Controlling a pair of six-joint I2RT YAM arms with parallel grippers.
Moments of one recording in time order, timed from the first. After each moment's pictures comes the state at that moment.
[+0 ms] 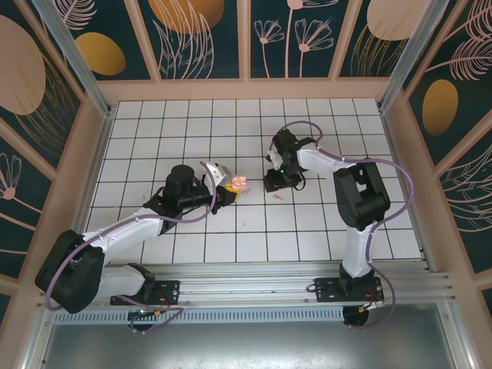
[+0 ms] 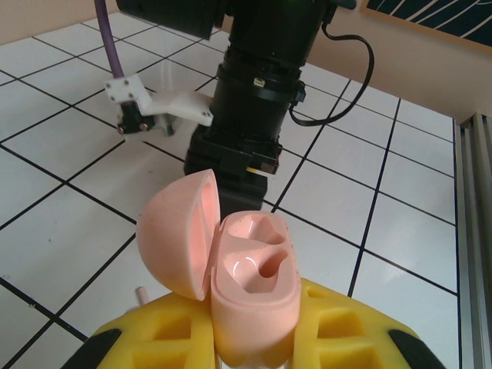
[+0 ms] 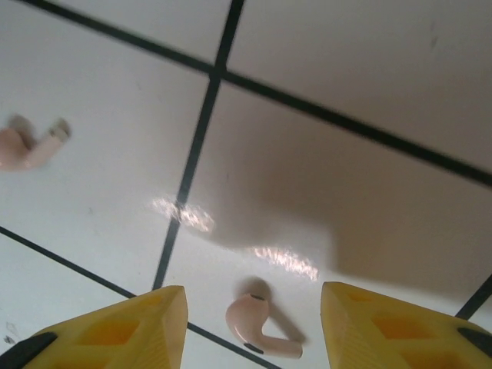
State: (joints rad) left arm -0.58 1.27 0.59 0.30 0.56 0.02; right arm 0.48 1.94 1.33 -0.80 -0.25 0.10
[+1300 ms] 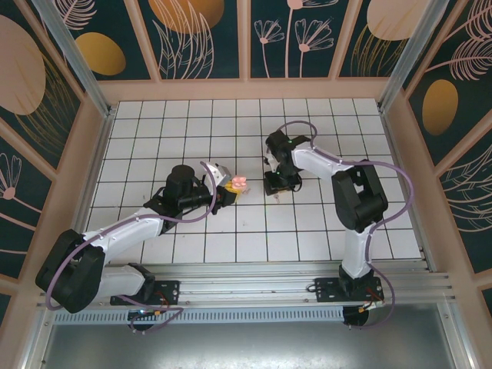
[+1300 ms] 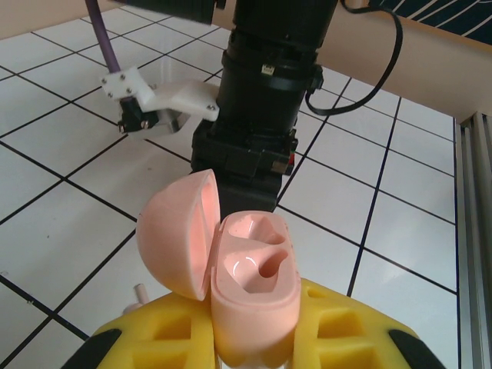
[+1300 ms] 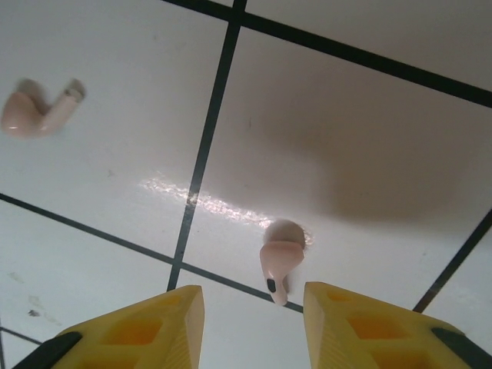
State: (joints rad) left arm -0.58 1.27 0.59 0.30 0.56 0.01; right arm 0.54 1.95 1.42 -0.94 -0.17 0.18
